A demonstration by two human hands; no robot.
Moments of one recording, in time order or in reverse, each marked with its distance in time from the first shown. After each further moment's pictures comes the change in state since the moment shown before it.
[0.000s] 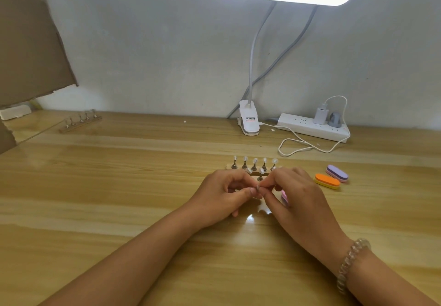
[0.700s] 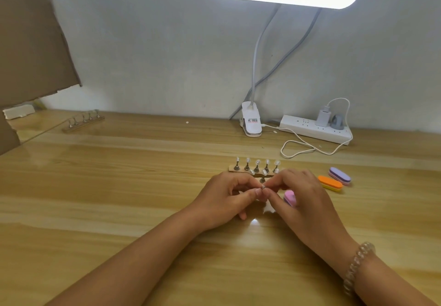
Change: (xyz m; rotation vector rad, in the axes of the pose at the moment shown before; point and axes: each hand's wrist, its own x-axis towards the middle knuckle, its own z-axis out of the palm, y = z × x) left_hand -0.001 0.000 -0.001 0.062 -0.037 0.029; right_hand 0.001 0.000 -0.004 0.069 -0.025 0.100
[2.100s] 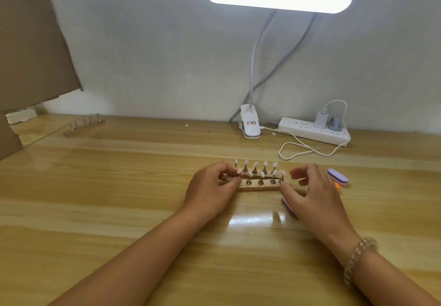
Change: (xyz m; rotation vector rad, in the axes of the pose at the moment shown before) left_hand 0.006 0.000 -0.006 0.255 0.417 -0.182; right_hand 0.005 0.016 -0.004 0.061 0.058 0.442
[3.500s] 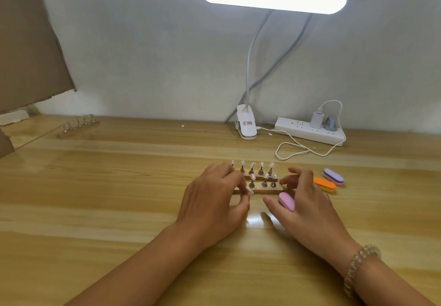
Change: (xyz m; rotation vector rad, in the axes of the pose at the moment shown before) left_hand -0.028 0.019 -0.006 0.495 0.014 0.409; right_hand -0.014 -0.004 -0.003 -0.119 -0.159 -0.051
